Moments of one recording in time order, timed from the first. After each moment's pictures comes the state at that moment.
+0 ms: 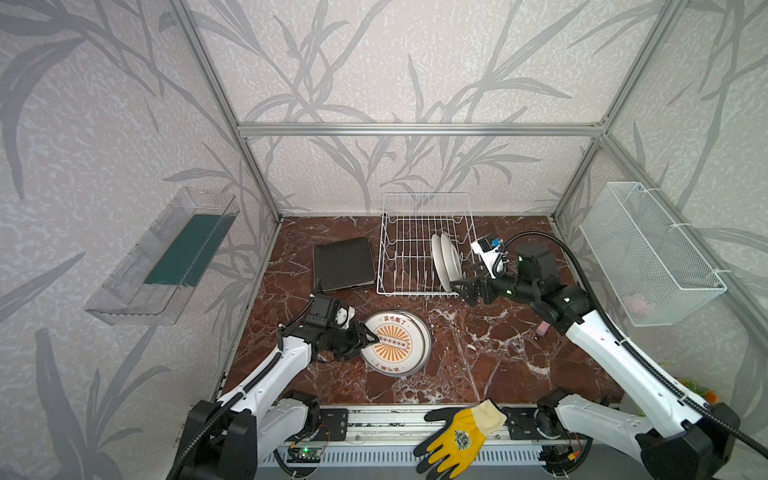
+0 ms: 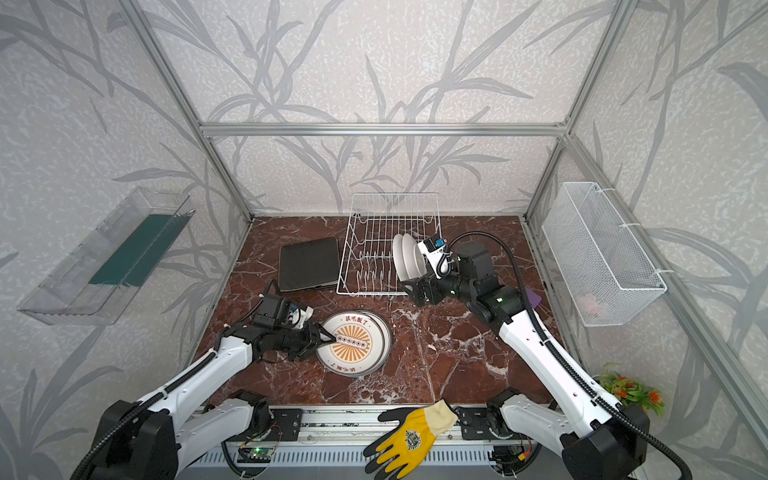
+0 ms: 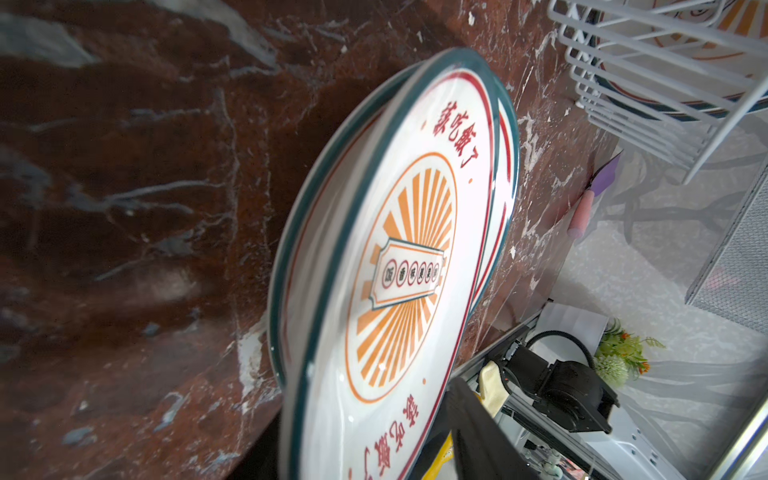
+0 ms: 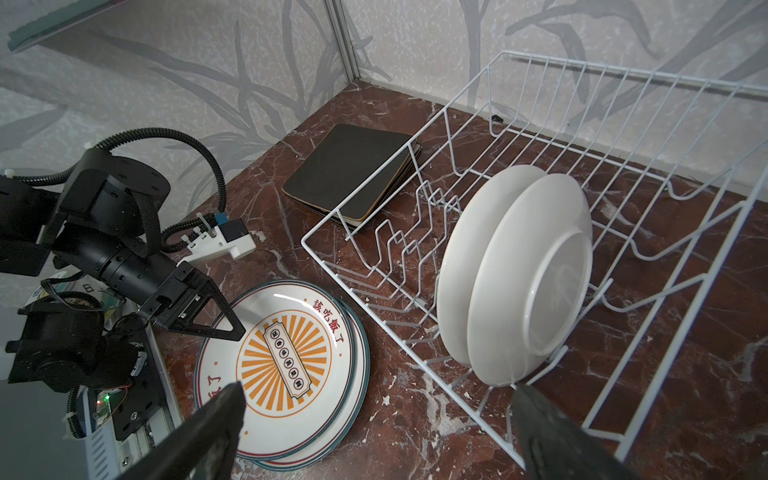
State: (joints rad) left arm -0.24 1.05 0.49 -0.57 0.63 -0.74; right arm 0.46 1.09 1.01 -0.45 -0.42 0.05
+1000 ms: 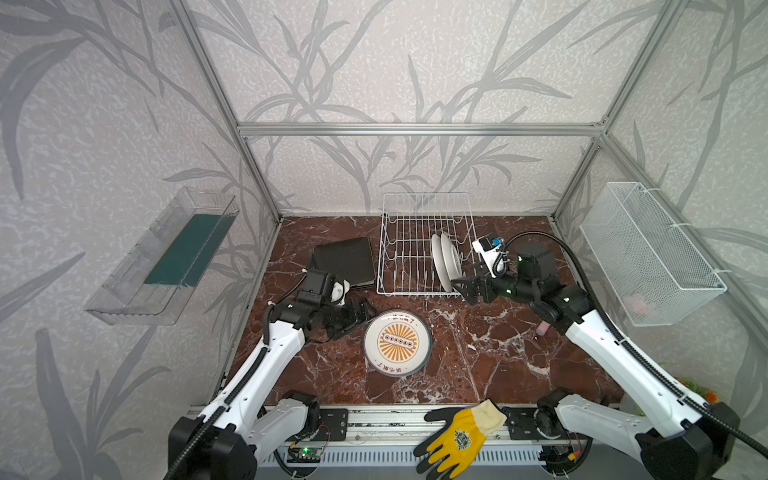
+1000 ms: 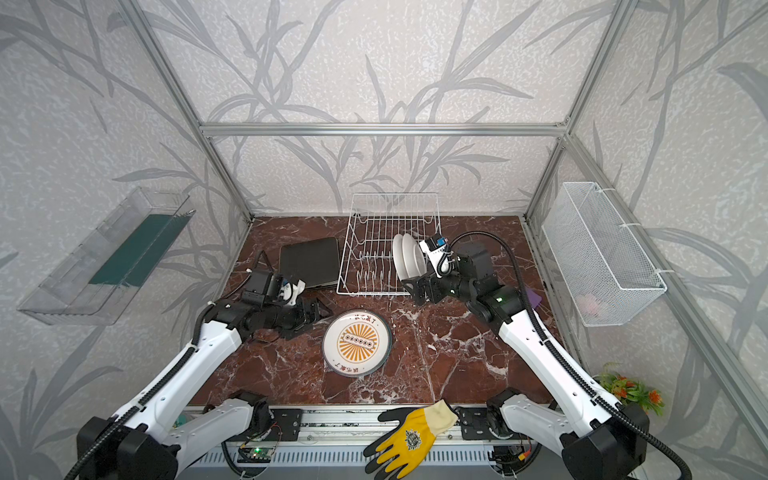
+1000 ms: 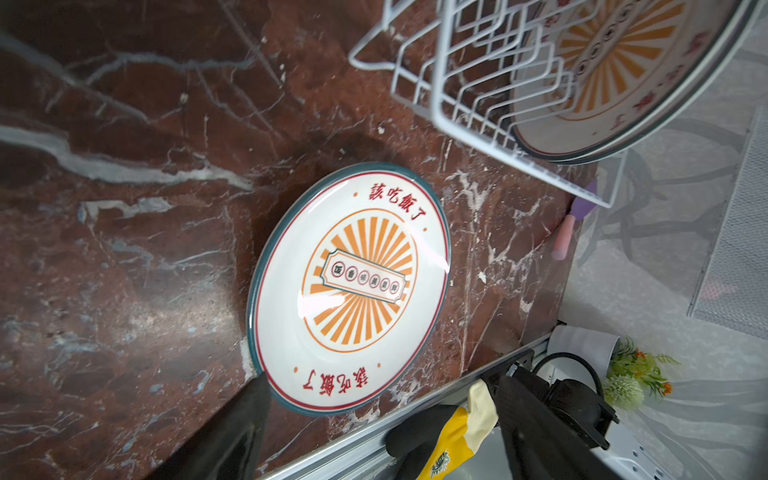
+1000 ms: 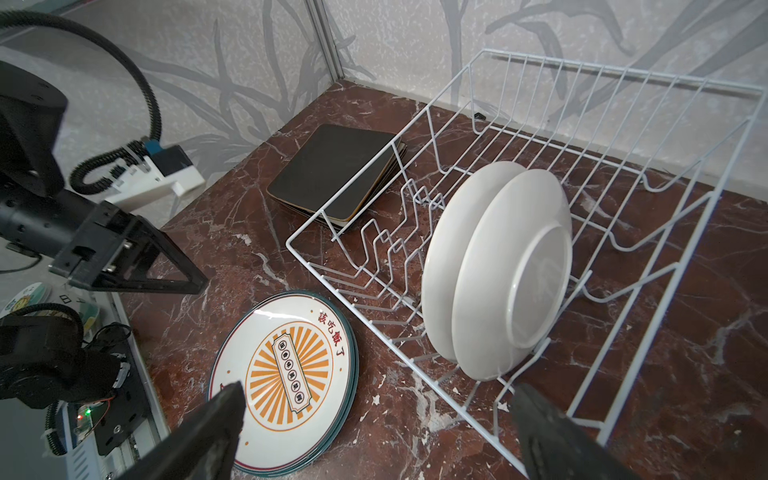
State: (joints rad) left arm -0.24 1.04 0.84 -0.82 0.50 -0.63; right arm 0.46 1.09 1.01 -0.45 -0.36 0.06
